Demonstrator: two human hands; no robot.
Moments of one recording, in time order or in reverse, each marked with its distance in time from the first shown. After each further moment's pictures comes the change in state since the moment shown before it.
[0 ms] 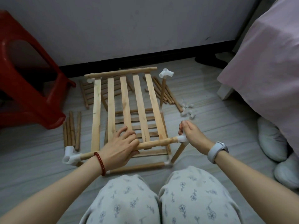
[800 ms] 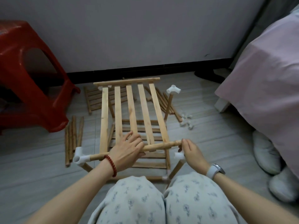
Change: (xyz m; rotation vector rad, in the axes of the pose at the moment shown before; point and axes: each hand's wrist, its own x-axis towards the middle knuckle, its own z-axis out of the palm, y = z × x) left_hand 0.011 0.014 -0.008 0.028 0.003 -0.069; right_hand -0.038 0.012 0.014 -0.185 0.113 -0.063
